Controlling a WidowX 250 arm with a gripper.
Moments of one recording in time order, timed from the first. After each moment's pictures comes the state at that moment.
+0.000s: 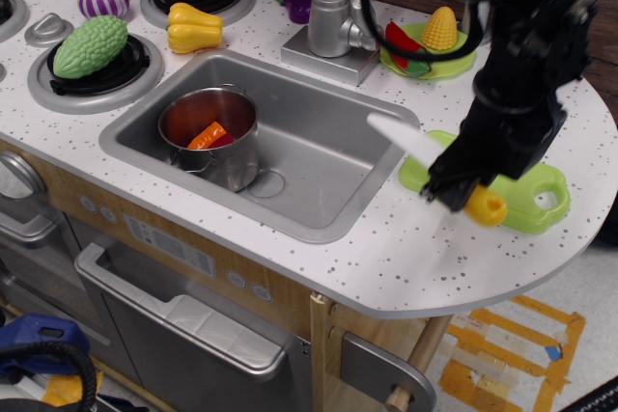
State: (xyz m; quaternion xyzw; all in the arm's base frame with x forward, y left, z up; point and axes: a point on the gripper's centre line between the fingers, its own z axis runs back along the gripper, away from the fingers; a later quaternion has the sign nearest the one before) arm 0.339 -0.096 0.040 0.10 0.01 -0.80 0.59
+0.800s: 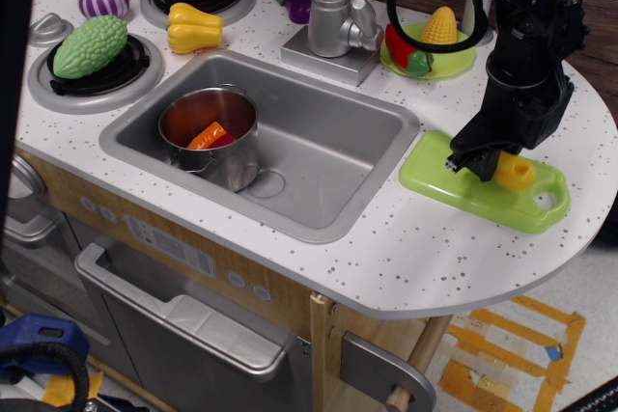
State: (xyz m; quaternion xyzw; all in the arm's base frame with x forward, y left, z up) arm 0.390 -0.100 0.021 0.11 -0.06 -0.82 0.56
